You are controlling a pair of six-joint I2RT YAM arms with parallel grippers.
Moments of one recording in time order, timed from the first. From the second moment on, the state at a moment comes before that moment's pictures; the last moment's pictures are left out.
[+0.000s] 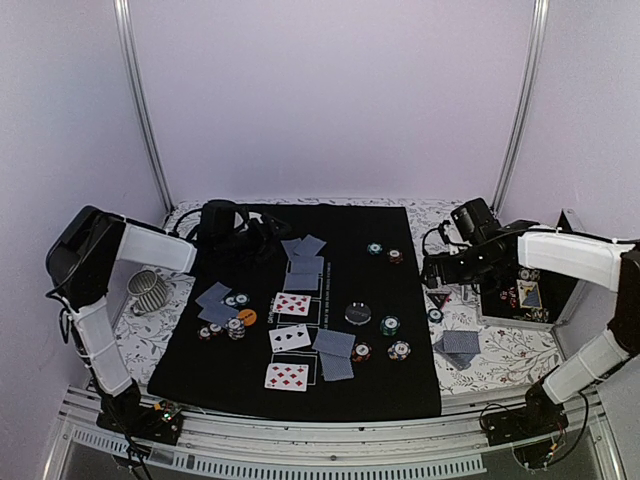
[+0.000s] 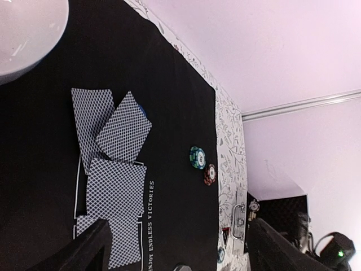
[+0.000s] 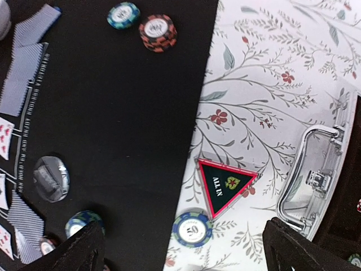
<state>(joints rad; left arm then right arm) -0.47 1.87 1.01 0.46 0.26 -1.05 0.49 1.42 0.97 -0.52 0.04 0.31</state>
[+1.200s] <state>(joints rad) -0.56 1.34 0.84 0.30 0.03 -0.69 0.35 1.90 1.20 -0.62 0.02 0.15</state>
